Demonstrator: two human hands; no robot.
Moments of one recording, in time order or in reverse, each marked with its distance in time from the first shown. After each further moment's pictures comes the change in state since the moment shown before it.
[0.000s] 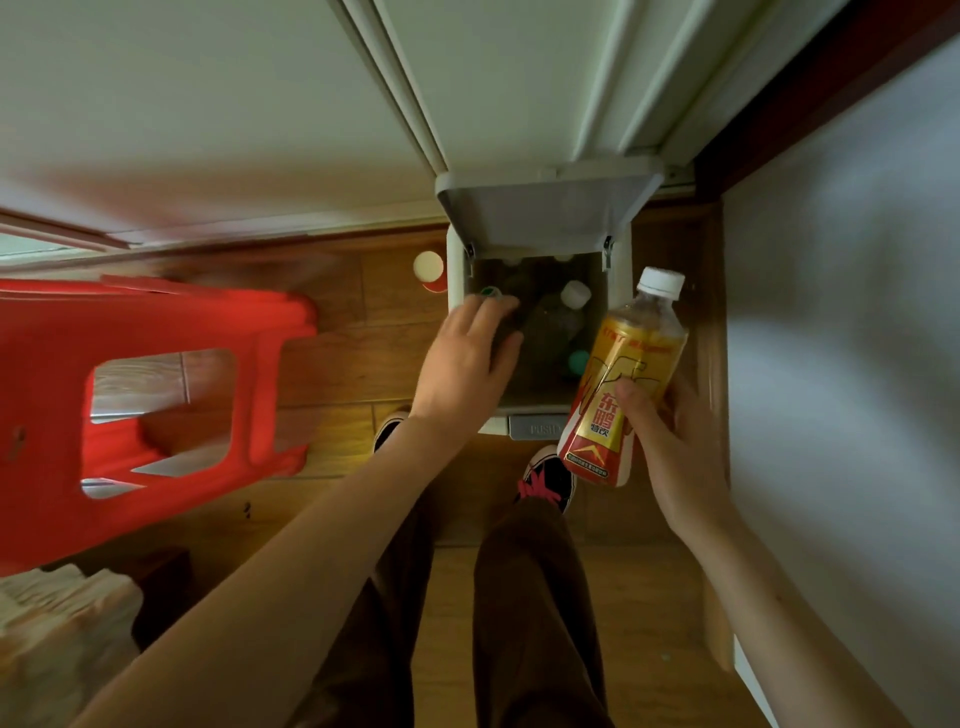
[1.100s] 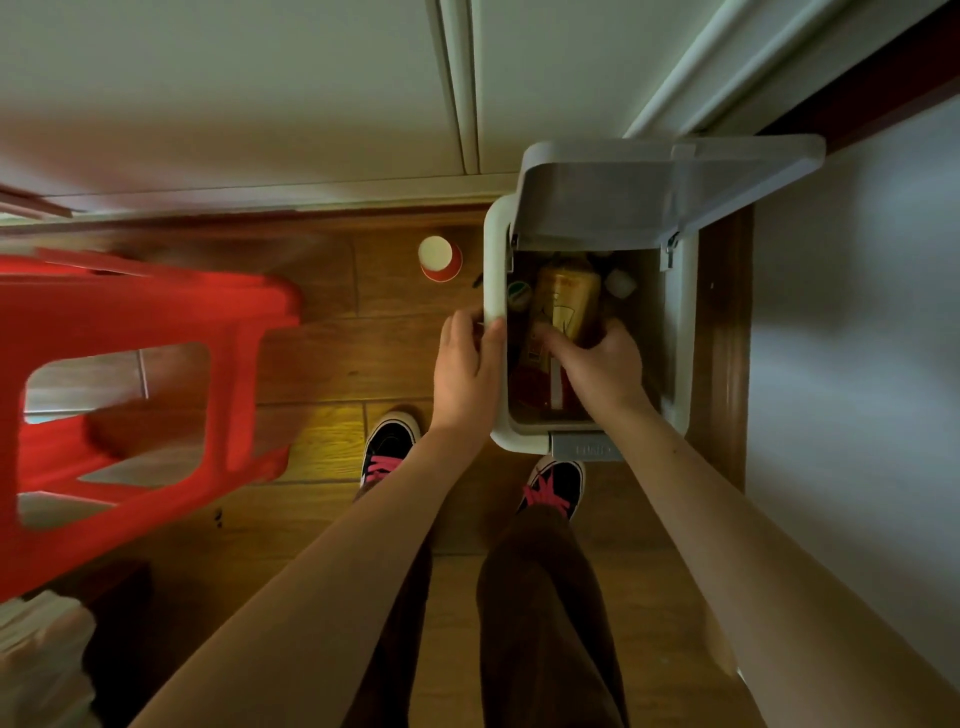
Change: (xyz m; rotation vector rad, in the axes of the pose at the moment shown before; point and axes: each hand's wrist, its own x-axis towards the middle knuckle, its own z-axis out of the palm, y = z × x) left_hand 0.005 -0.066 0.031 -0.500 0.068 -0.476; right_hand 0.108 0.028 0.099 -0.334 0.127 0.190
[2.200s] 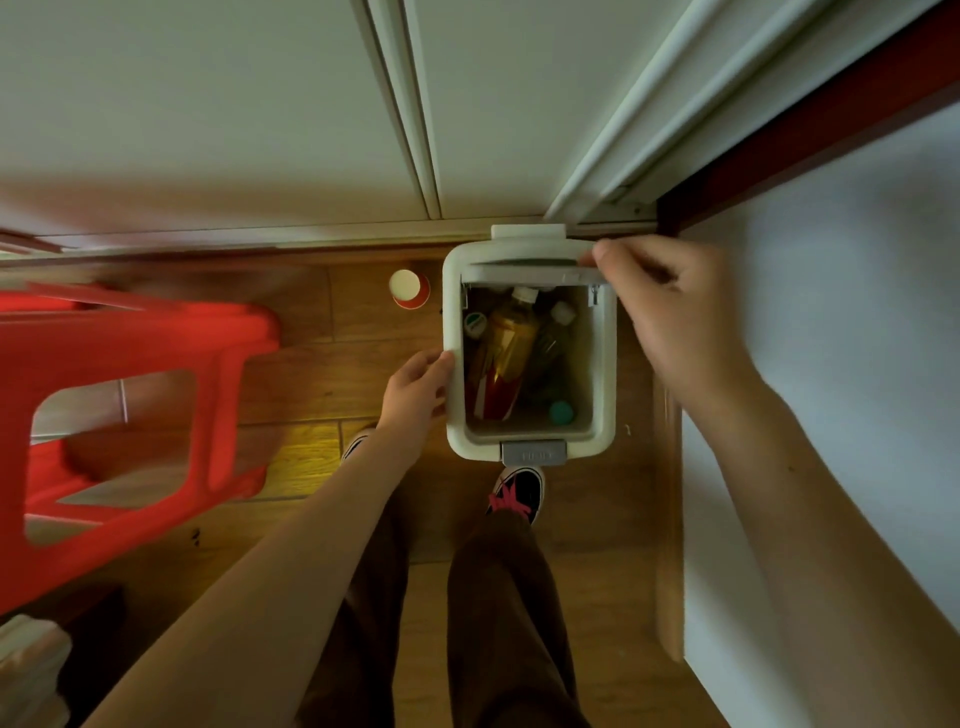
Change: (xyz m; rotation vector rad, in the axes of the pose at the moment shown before) left_hand -0.007 0.026 -0.029 -0.417 -0.201 -0.536; right_hand -0.069 -0.125 -0.113 -0.154 0.032 -0.582
